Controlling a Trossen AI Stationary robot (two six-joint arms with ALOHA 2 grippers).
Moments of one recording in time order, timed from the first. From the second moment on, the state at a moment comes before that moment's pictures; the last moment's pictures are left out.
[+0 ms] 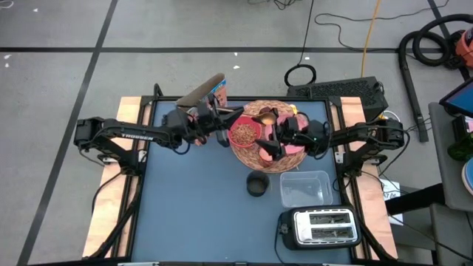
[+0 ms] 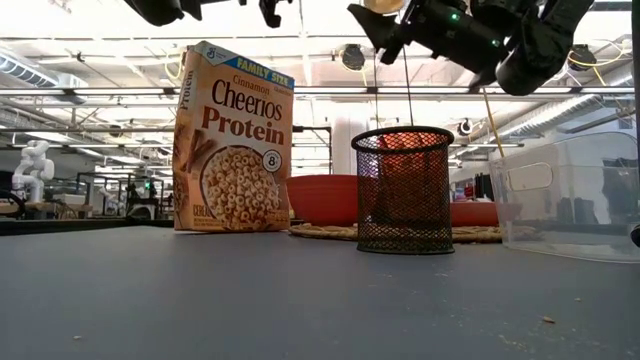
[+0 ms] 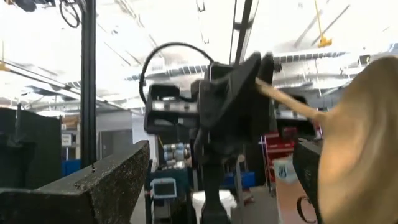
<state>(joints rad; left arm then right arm) 0.12 1.47 0.95 0.91 -0.13 -0.05 -0.18 1.52 0.57 1.49 -0.23 0.23</state>
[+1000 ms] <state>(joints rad) 0.12 1.47 0.95 0.95 -0.15 -0.05 -0.17 1.51 0.57 1.50 -0.08 0.26</state>
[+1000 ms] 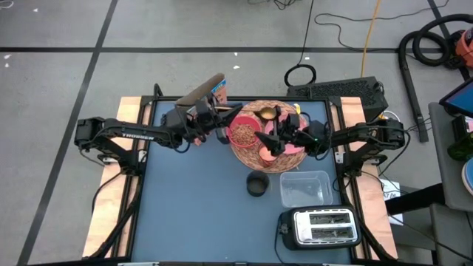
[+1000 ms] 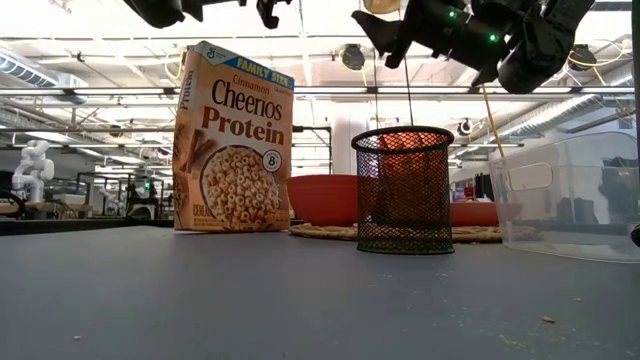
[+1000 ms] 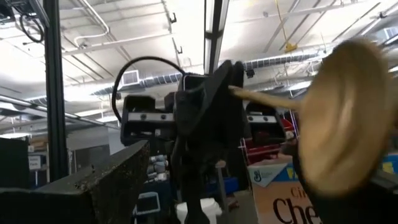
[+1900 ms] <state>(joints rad) 0.12 1.57 0.95 1.13 -0.22 -0.03 -0.18 1.51 0.68 1.39 0.01 0.37</state>
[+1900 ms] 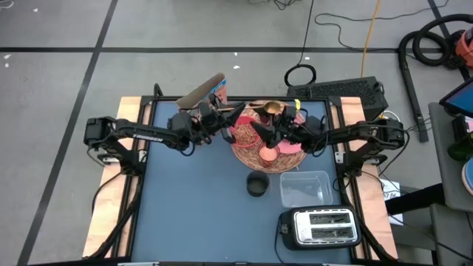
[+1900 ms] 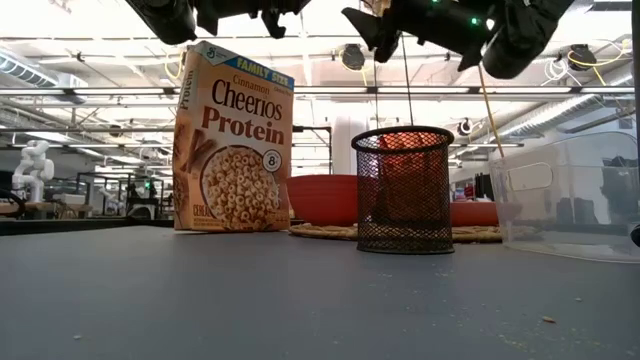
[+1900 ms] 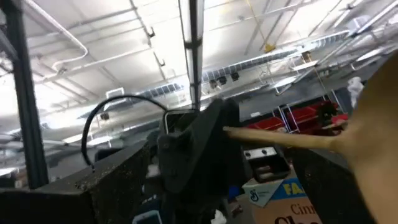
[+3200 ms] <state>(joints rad) 0.08 1.57 0.95 0.99 -0.22 0.10 -0.18 1.51 0.70 1.39 0.22 0.88</state>
